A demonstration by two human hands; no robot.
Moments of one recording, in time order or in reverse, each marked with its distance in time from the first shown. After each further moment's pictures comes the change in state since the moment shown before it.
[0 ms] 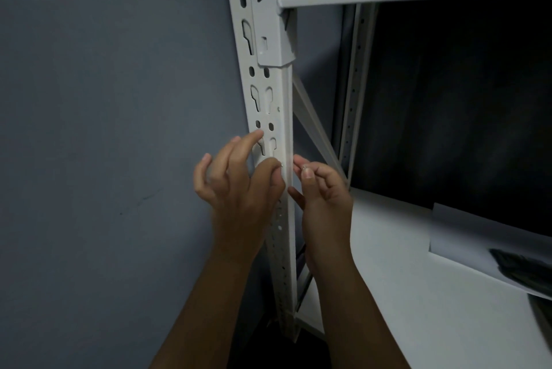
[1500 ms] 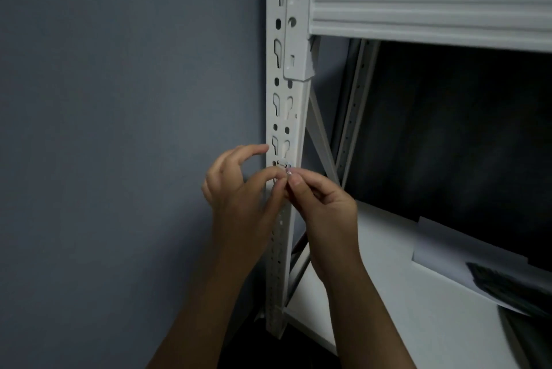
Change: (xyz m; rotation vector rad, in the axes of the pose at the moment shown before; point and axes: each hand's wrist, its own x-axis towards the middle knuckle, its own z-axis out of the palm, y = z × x) left_hand 0.017 0.003 -0.058 -0.486 -0.295 -0.359; right_hand -0.030 -0.041 0.002 0.057 -0.166 0.070
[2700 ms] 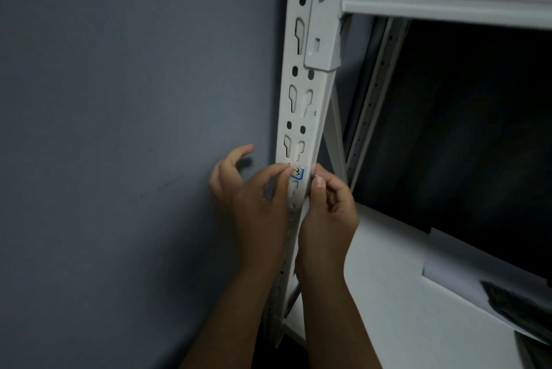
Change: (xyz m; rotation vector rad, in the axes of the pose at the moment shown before) left_hand -0.009 -0.014 0.052 -0.183 0.178 -0.454; right_hand 0.026 0.041 0.017 -0.014 0.362 -0.045
